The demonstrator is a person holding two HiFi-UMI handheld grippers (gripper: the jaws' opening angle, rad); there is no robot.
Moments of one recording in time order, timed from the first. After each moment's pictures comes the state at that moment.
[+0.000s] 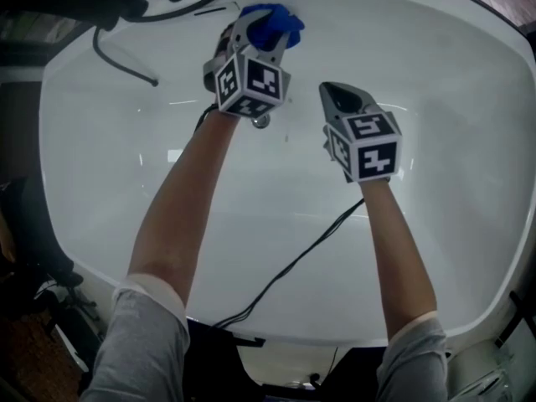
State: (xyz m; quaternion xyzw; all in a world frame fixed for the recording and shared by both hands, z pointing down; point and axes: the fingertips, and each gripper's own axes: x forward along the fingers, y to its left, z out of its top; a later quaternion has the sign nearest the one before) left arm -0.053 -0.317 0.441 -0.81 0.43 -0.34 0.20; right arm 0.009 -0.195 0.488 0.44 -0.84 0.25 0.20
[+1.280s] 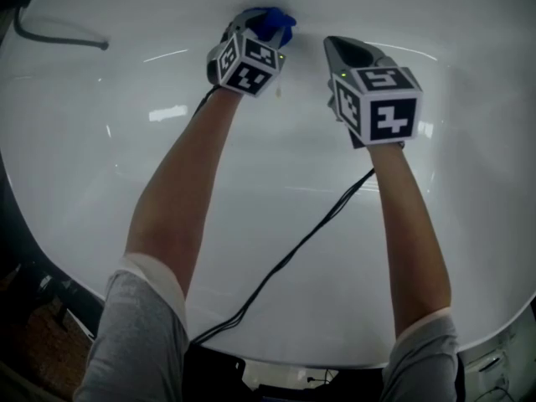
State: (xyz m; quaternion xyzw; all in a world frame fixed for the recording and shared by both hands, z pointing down) left arm -0.088 -0.258 0.725 -0.83 0.37 -0.43 -0.02; right arm 0.003 -0.192 0.632 0.45 -0.81 0.31 0.23
